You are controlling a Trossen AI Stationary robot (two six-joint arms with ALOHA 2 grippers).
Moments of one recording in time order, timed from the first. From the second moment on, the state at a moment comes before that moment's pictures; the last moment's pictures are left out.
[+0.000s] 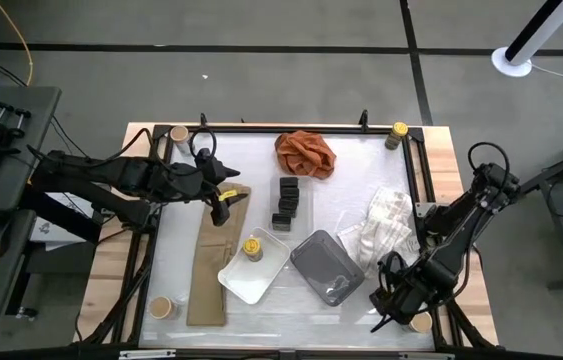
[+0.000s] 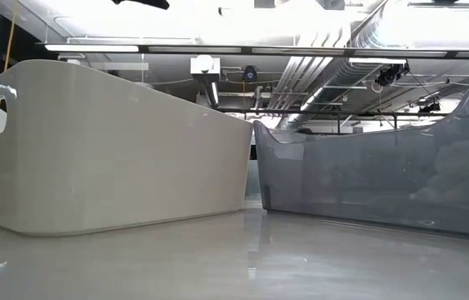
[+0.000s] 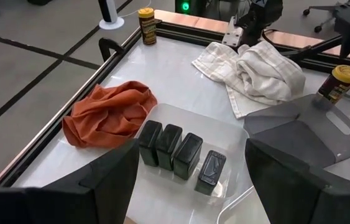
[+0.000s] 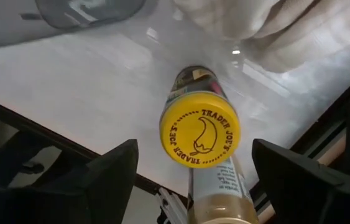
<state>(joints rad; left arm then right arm) -0.18 1.14 1.22 -0.68 -0.48 -0.29 0.86 1.50 1.23 -1.18 -0.04 1.90</state>
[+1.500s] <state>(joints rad) -0.18 1.14 1.22 -0.68 -0.48 -0.30 0.77 1.62 1.60 -1.46 0.05 1.65</state>
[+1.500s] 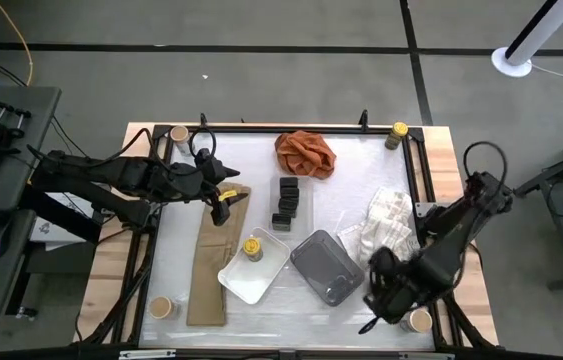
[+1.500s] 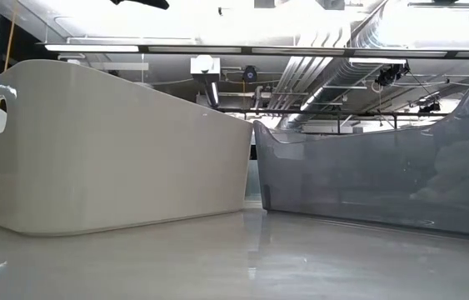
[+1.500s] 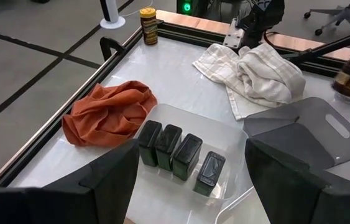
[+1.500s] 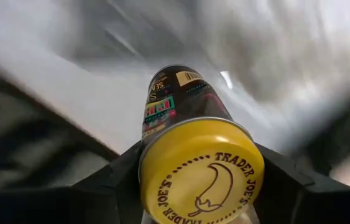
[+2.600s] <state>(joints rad) -0.18 1.14 1.22 -0.68 -0.49 -0.37 0.24 2.03 1.80 -0.98 0.03 0.42</state>
